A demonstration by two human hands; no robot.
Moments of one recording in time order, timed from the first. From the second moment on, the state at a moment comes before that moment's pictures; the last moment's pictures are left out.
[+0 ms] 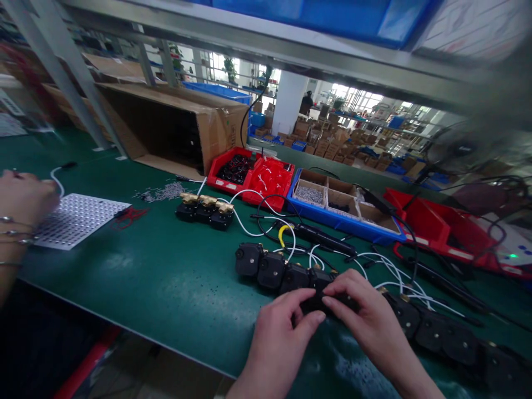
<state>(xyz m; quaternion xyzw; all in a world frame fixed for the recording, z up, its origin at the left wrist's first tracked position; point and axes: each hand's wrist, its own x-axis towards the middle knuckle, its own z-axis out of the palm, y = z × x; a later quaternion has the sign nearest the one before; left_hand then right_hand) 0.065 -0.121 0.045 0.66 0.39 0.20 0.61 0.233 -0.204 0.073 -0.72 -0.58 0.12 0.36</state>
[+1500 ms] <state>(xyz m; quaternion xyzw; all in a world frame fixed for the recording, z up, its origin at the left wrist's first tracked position) 0.086 -0.101 0.049 0.85 0.35 0.16 0.37 0.233 -0.157 0.100 -0.75 -0.66 0.06 0.05</state>
